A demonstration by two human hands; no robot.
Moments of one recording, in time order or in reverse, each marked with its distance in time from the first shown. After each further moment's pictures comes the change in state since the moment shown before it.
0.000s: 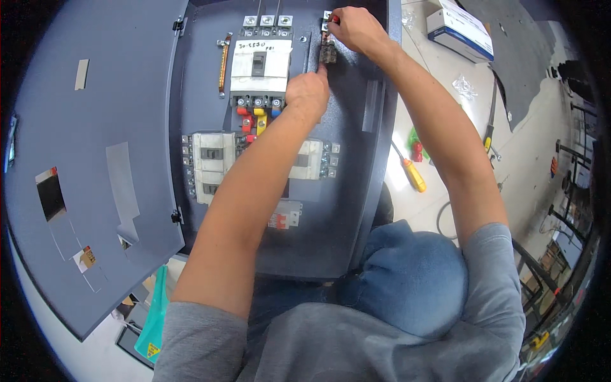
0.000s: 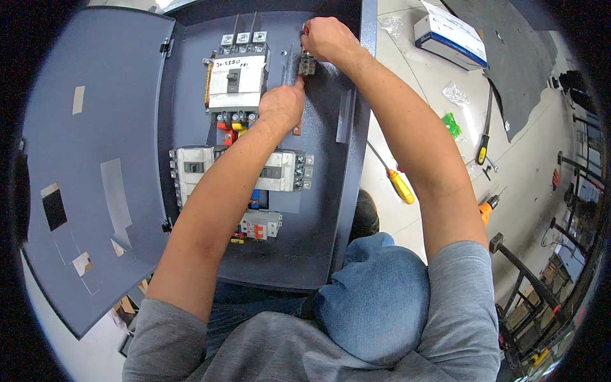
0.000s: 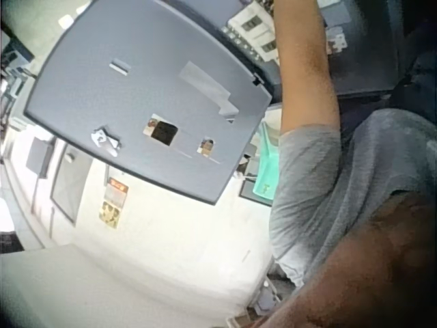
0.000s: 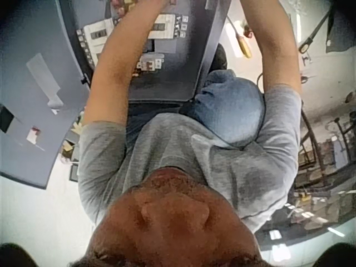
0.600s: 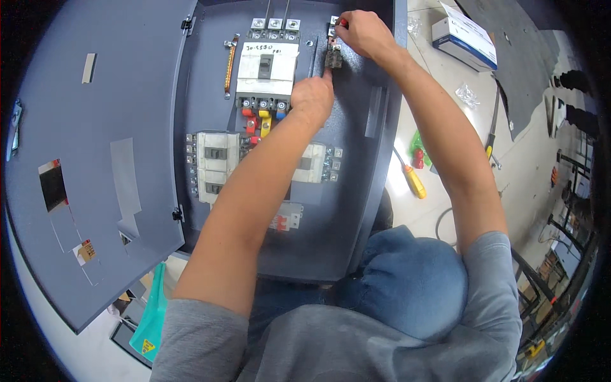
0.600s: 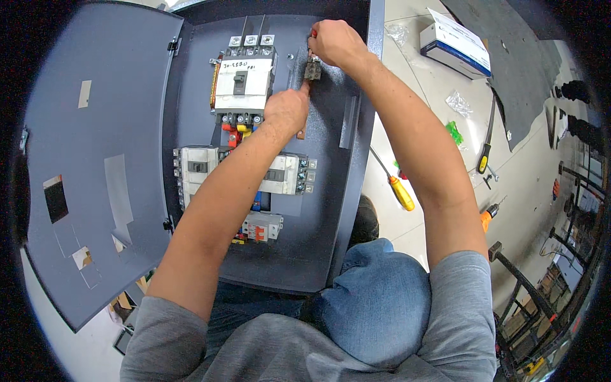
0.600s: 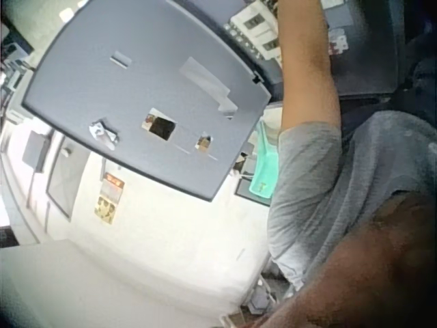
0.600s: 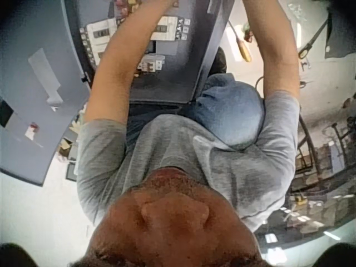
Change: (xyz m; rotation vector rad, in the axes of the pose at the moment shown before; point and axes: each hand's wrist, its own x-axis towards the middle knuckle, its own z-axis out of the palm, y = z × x) left_hand -0.003 0.002 -0.001 -0.001 0.025 0.003; right_hand -0.002 -0.002 -0.008 0.021 0.042 0.015
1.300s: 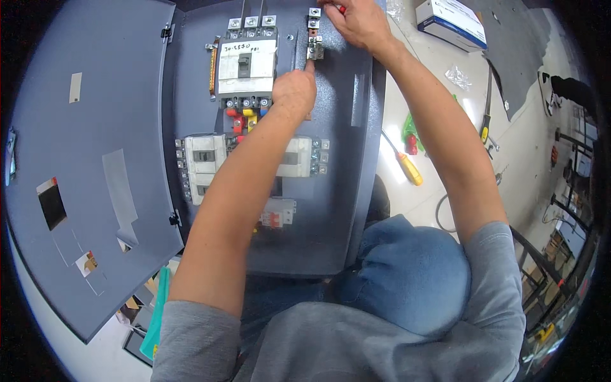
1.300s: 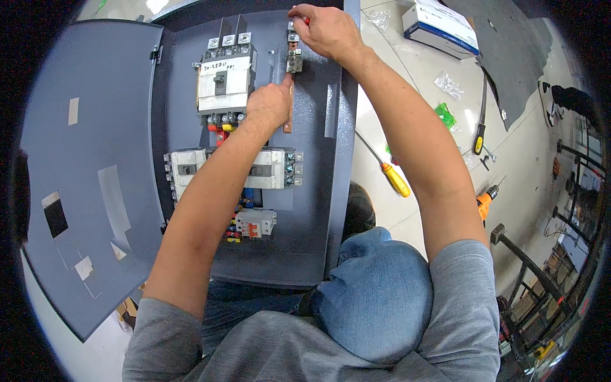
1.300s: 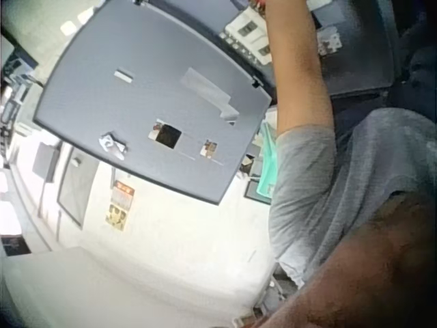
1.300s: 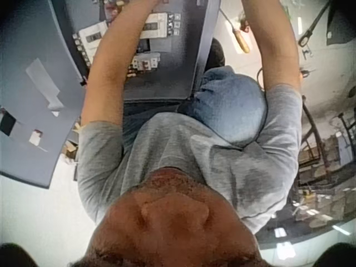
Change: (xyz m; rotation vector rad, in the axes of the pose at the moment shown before) left_hand 0.003 -0.005 0.004 0.014 0.008 0.005; right_hand -0.025 0.001 -0.029 0.252 0.250 -0.114
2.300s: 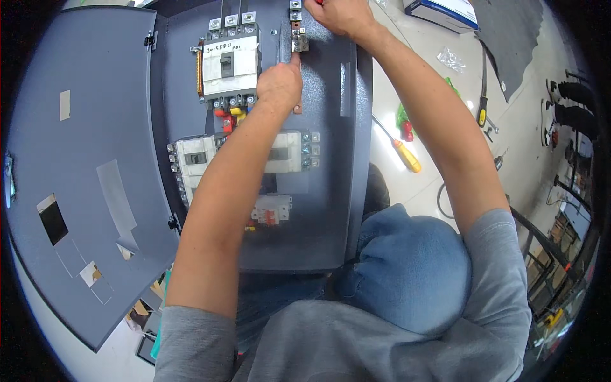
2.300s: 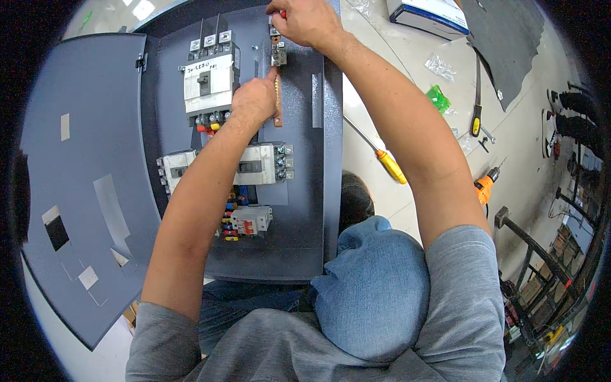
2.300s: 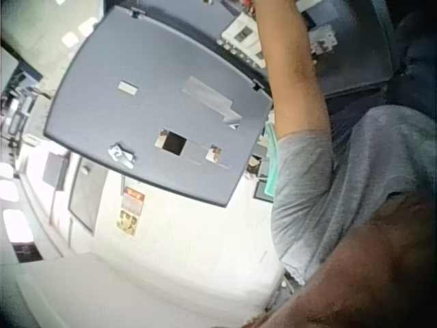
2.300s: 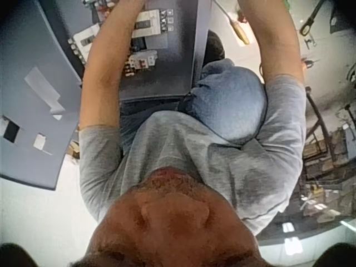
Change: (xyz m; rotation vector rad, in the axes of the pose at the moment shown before) left_hand -0.006 0.008 -0.012 0.044 -0.009 0.035; right_hand -0.003 0.009 -0.002 -0.076 0.035 -0.049
